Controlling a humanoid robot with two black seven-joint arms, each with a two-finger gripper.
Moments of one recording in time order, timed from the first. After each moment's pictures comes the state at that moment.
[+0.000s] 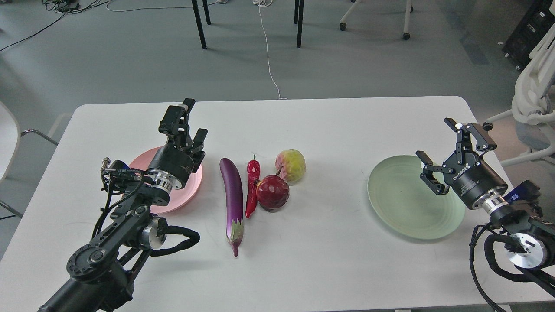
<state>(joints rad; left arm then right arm) -0.27 0.11 -1.08 -1.21 0.89 0.09 -0.30 0.33 -0.72 0.62 1.23 -0.09 0.23 0.49</state>
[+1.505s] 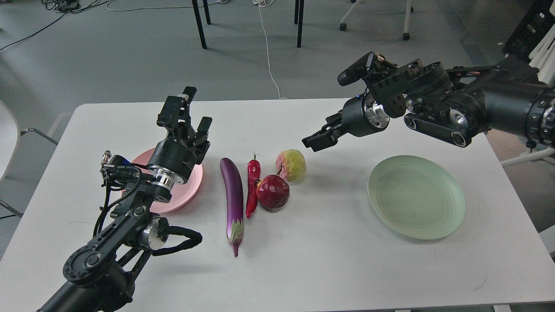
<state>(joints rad) -0.25 0.12 -1.09 -1.31 0.89 0.09 -0.34 1.50 -0.09 -0.68 0.71 -1.17 0.23 0.49</state>
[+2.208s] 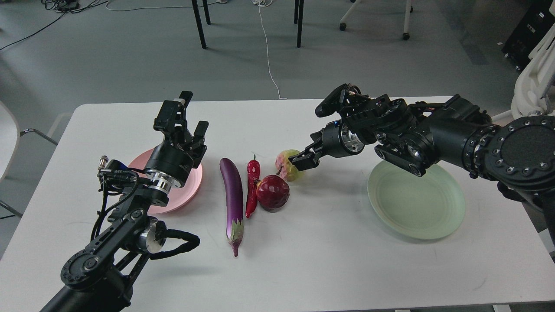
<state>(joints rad) -0.23 0.12 -1.09 -1.31 0.89 0.09 -0.34 1.37 0.00 -0.68 0.56 -1.17 0.15 0.49</state>
